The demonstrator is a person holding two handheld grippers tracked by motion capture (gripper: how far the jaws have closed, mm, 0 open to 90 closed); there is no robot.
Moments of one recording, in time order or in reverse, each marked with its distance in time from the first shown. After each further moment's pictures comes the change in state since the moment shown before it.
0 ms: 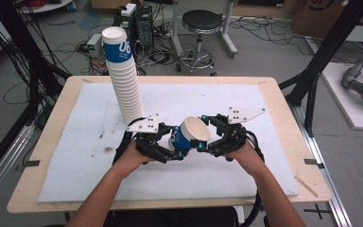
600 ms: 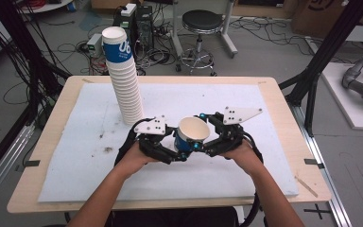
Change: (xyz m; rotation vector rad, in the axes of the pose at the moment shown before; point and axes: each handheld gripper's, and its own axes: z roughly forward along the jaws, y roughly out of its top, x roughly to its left) left arm -0.001 0.000 0.008 0.050 0.043 0.004; right arm 0.005 0.006 0.007 0.019 -0.067 -0.045
